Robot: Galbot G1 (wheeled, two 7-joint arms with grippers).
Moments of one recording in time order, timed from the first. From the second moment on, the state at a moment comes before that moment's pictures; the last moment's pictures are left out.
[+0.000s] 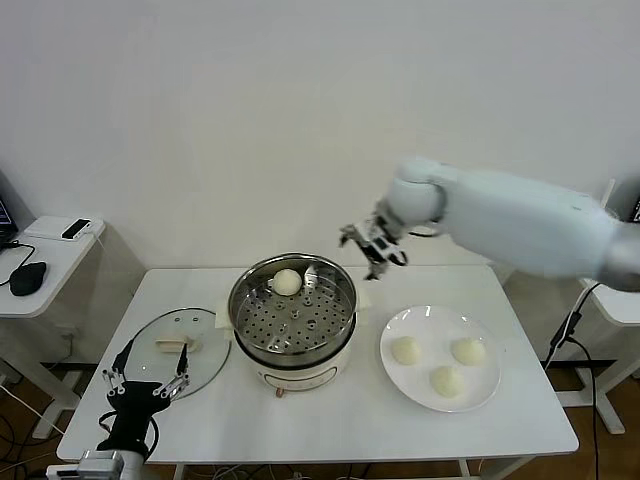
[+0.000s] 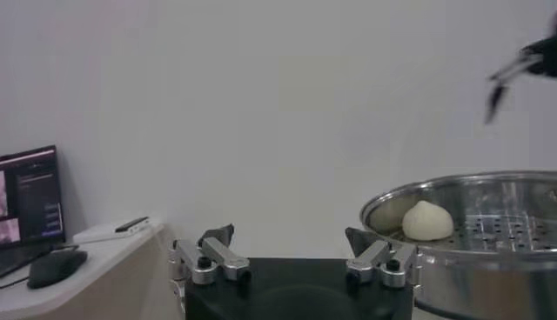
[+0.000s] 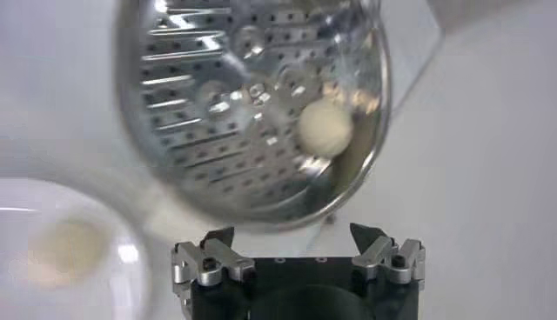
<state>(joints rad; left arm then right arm) 1.73 -1.30 -0.70 -2.23 -0.08 0.05 -0.08 0.59 0.80 -1.25 1.52 0.15 -0.23 -0.96</state>
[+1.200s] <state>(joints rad) 1.70 -1.29 -0.69 -2.19 -0.07 0.06 -0.08 0.06 0.74 -0.99 1.43 -0.04 -0.35 -0.94</state>
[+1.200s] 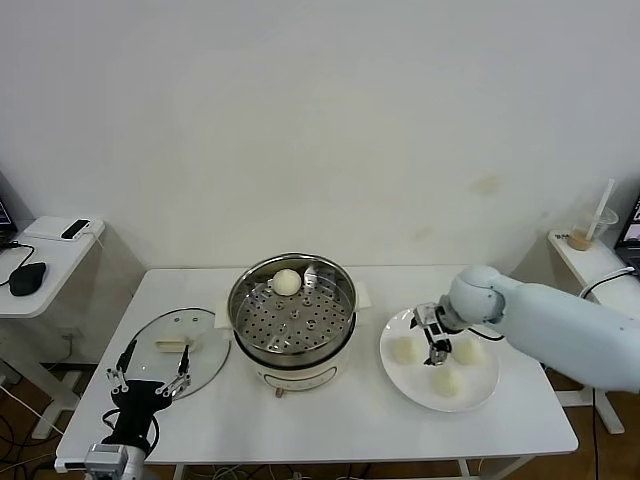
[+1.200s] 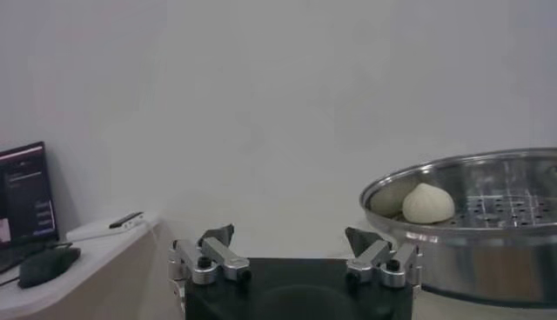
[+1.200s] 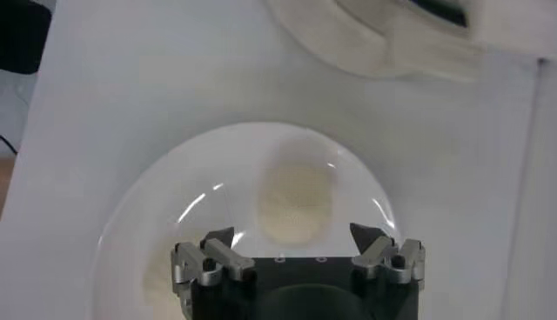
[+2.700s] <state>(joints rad) 1.70 -1.29 -0.68 -2.19 -0.06 0.05 -0.08 0.06 0.80 -0.93 1.32 -0.05 -0.35 -0.97</state>
